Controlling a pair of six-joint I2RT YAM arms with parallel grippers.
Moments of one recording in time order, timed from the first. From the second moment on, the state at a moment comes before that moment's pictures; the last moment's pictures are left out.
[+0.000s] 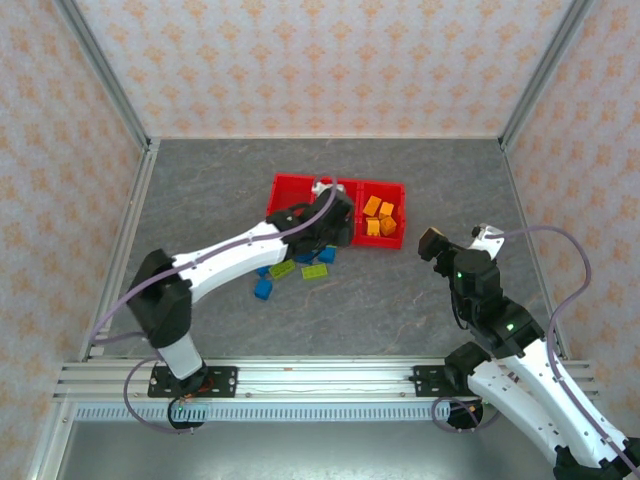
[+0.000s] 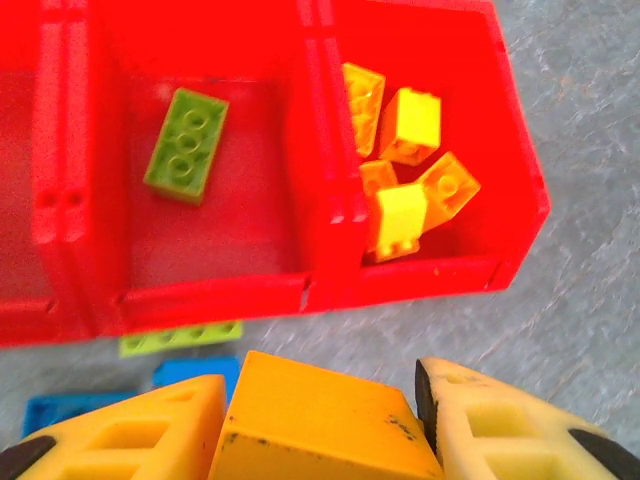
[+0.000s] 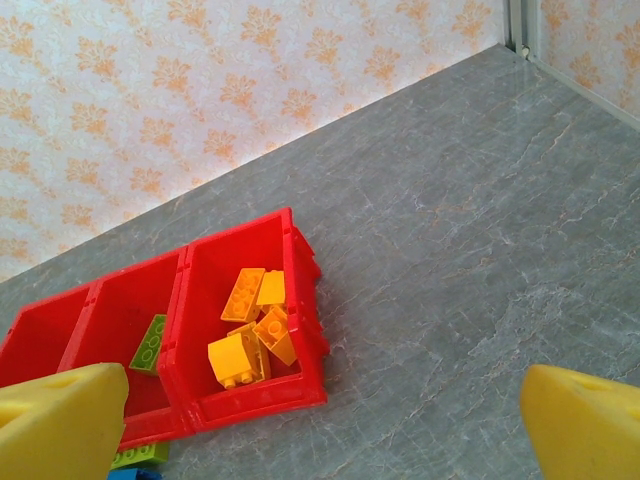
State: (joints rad) left arm -0.81 1.74 1.43 -0.53 -0.24 -0.65; right arm 0.53 0.52 0.65 -0.56 0.54 0.65
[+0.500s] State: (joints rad) left arm -0.81 2.20 1.92 -0.56 -0.21 -0.57; right arm 0.53 0.52 0.65 -0.56 0.54 0.65
